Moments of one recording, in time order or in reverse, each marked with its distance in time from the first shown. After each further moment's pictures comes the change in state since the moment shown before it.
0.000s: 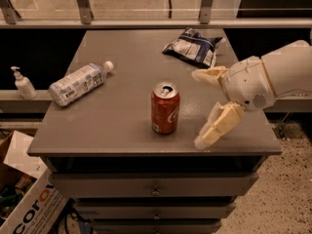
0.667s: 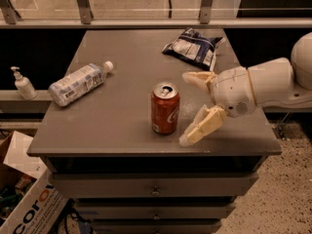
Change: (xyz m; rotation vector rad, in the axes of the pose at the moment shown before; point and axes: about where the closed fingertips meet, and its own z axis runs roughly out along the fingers) arm 0.000 -0.014 0.031 0.023 -0.142 0.009
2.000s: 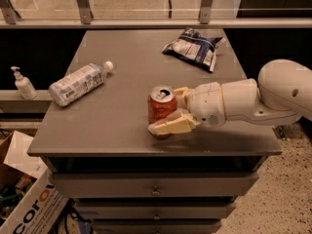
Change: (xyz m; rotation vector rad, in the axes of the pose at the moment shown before) arm 0.004 0.000 0.057 0.005 -0.124 0.019
